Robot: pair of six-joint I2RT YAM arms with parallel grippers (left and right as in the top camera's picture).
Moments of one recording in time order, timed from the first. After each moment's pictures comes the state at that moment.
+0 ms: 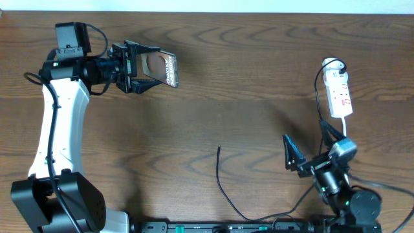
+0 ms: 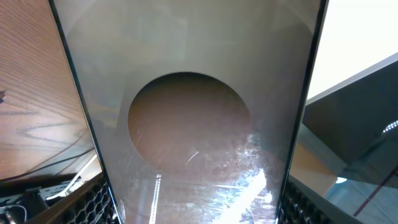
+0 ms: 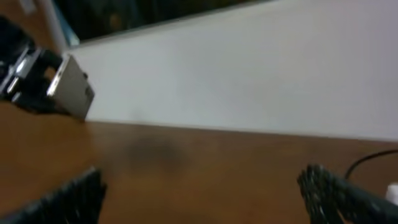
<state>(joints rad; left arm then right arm) 0.14 1.64 1.45 -0.82 1.05 -1.30 -0.06 0.15 0.17 0.10 -0.51 0.24</state>
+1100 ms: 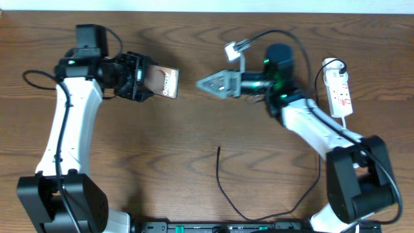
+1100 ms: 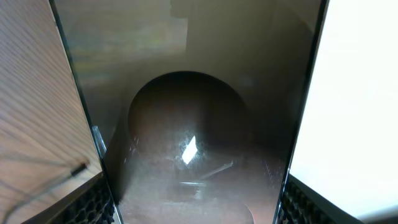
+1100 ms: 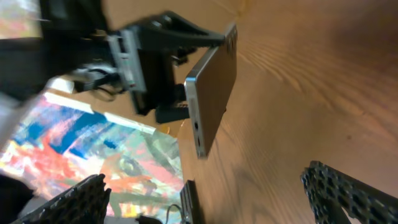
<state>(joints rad) 0.04 1.65 1.45 -0.92 0.55 -1.29 0.37 1.78 1.08 0.42 -1.11 0.81</state>
